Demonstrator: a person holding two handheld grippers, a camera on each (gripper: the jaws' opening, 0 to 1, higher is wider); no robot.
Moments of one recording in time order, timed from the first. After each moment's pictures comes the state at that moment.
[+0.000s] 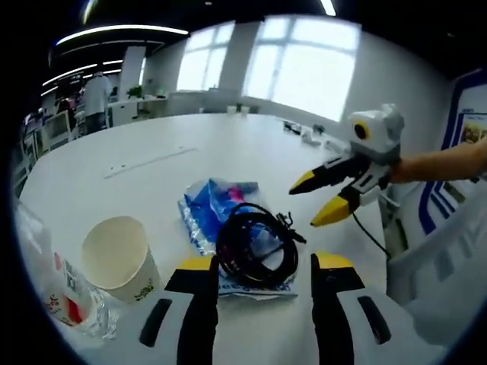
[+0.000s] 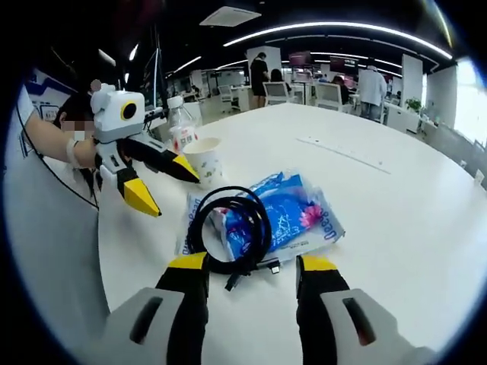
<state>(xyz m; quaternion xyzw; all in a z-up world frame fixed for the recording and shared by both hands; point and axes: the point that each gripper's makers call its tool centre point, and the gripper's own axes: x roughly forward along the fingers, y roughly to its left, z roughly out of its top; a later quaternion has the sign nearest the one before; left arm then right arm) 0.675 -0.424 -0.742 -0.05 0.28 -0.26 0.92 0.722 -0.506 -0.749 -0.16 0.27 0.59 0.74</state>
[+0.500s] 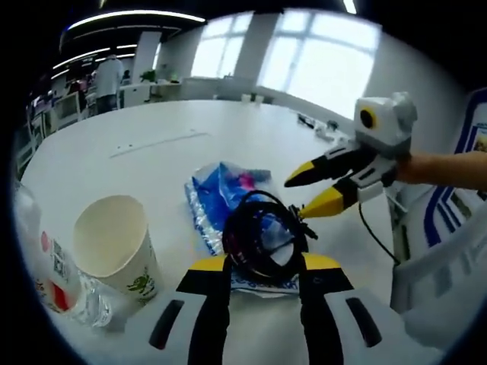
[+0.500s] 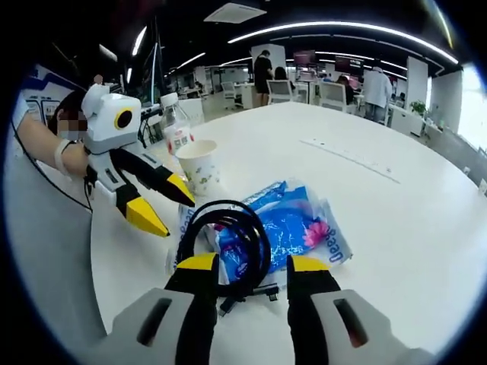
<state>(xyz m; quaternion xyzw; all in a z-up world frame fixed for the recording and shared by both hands) 0.679 -0.422 -0.761 -0.08 0.31 -0.23 0.92 0.728 -0.482 -0.757 -0.17 0.28 0.60 0.73</state>
